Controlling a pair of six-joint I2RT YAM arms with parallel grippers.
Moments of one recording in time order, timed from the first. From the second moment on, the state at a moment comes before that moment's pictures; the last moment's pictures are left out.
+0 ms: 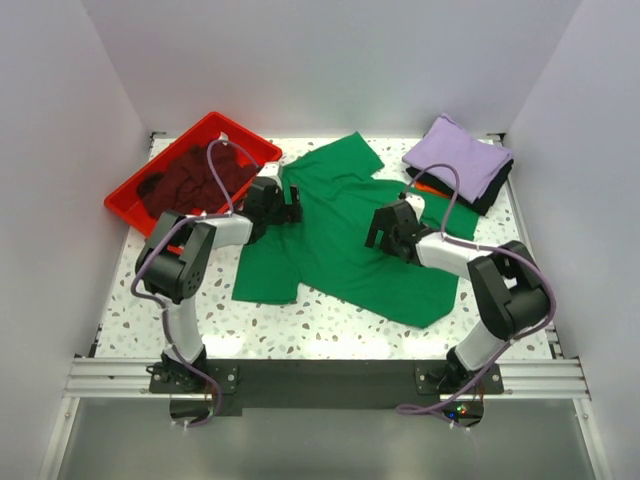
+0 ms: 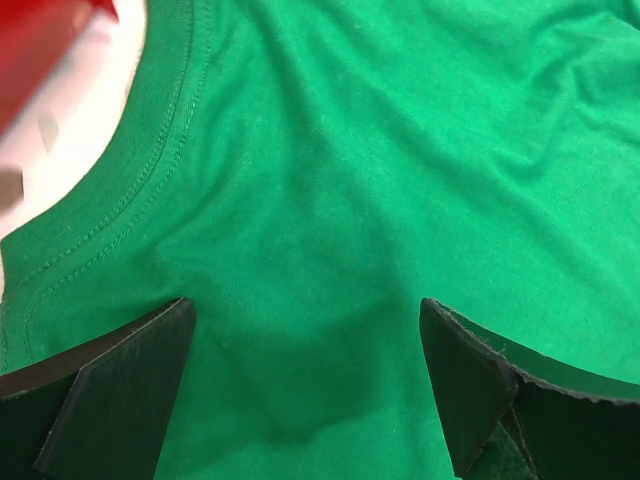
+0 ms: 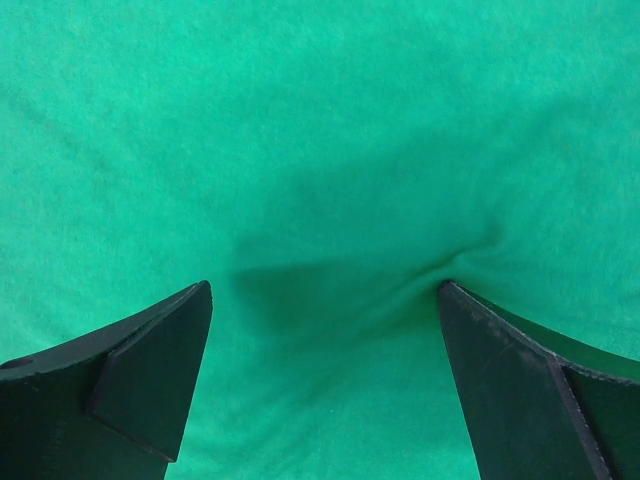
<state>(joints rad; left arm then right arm) -0.39 1.90 1.00 0.29 -0.07 -0.39 0.45 1.62 0.81 -0.09 0.32 0.65</state>
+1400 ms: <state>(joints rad) -0.40 1.04 0.40 -0.21 -0.48 -0.67 0.39 1.63 0.90 -0.02 0.13 0.63</state>
